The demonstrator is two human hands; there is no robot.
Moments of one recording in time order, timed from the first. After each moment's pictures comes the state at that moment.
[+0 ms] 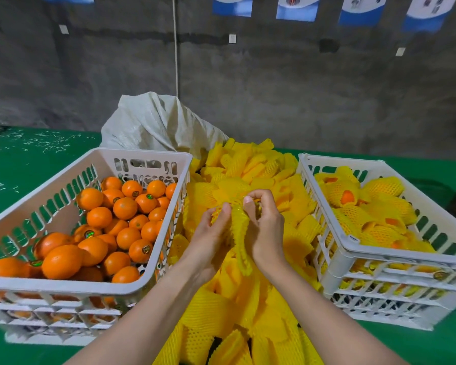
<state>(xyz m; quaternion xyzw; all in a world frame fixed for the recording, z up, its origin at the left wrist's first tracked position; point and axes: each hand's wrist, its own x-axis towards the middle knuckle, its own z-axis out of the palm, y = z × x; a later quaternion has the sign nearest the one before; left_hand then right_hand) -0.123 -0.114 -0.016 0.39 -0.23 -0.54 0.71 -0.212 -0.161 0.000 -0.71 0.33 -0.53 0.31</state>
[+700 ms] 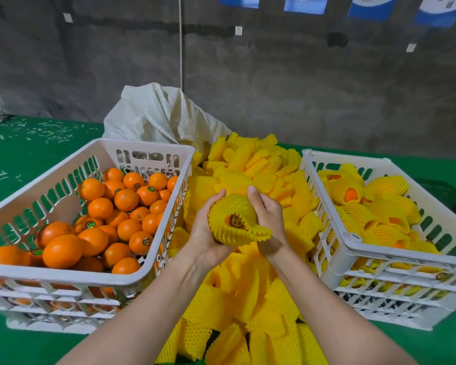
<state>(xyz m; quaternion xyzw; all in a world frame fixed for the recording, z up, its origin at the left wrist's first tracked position) -0.120 -0.128 -0.010 0.30 -0.09 -0.66 0.68 -0.204 -0.186 -0.010 -0.59 0.30 -0.49 0.57</state>
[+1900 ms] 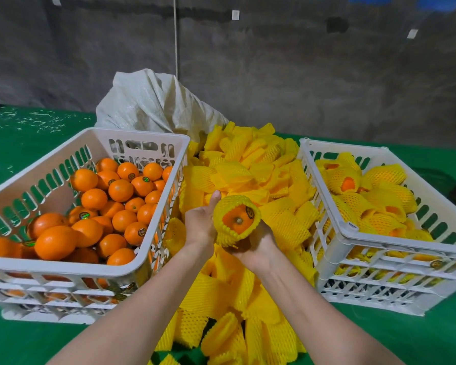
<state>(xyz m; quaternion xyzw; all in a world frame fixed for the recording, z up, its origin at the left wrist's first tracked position) -0.123 -0.138 -0.036 0.63 -0.17 -0.33 0.68 -0.207 -0.172 -0.036 -0.31 0.42 -0.31 0.79</state>
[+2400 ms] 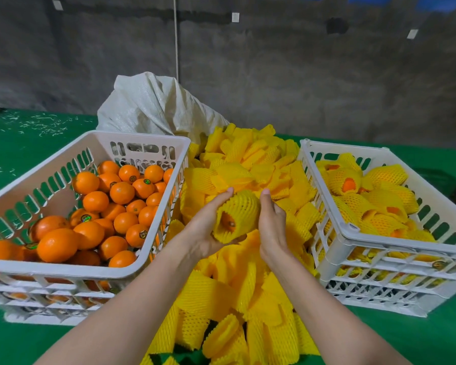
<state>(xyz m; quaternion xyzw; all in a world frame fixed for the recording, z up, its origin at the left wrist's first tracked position) -0.117 -0.129 -0.012 0.49 -0.18 -0.62 0.58 -0.215 -0.189 -0.031 -0.50 0.46 -0.47 0.56</state>
